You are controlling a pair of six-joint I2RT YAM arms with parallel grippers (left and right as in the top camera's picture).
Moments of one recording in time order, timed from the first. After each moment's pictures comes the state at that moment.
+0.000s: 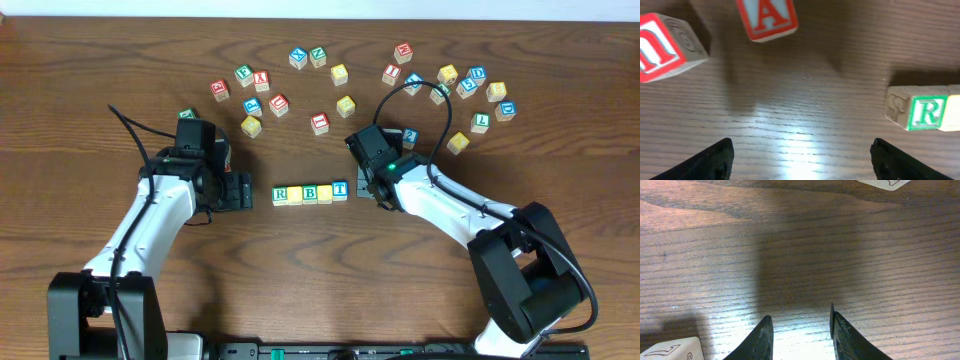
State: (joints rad) left arm -0.07 1.55 0.92 -0.71 0.10 -0.16; right arm 0.57 1.84 1.09 -0.49 0.26 0.60
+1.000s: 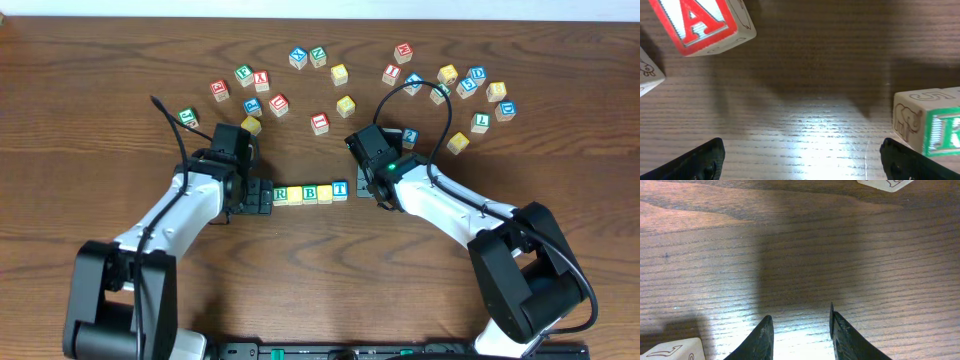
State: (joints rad) left arm -0.21 1.64 0.90 -0.63 -0.02 -0.16; right arm 0.57 1.84 1.09 -0.49 0.26 0.60
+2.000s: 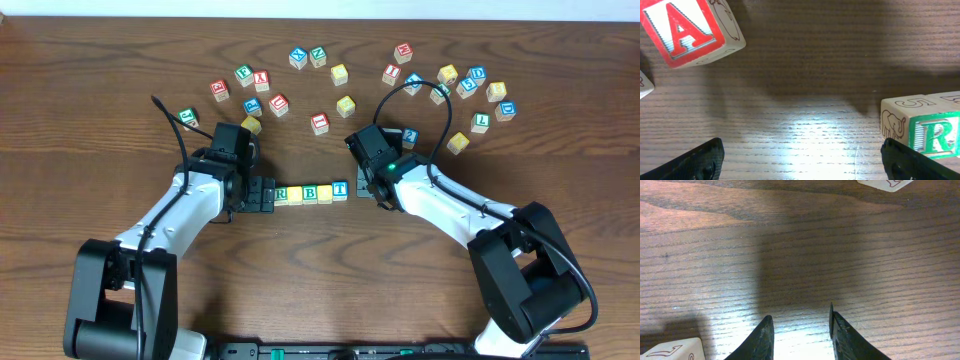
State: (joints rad) left arm -0.21 1.64 0.90 -0.60 0.01 -0.16; right arm 0.57 1.84 1.09 -0.49 0.26 0.60
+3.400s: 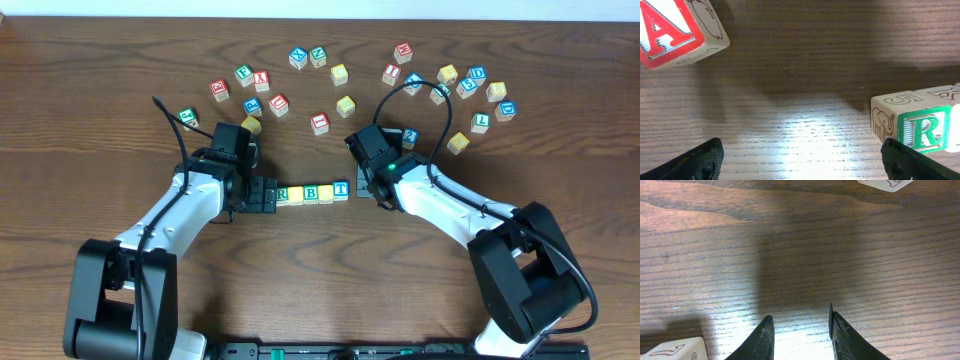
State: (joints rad) left arm -0.21 1.64 0.90 -0.60 0.05 -0.15; right arm 0.57 1.84 1.09 -0.49 0.26 0.60
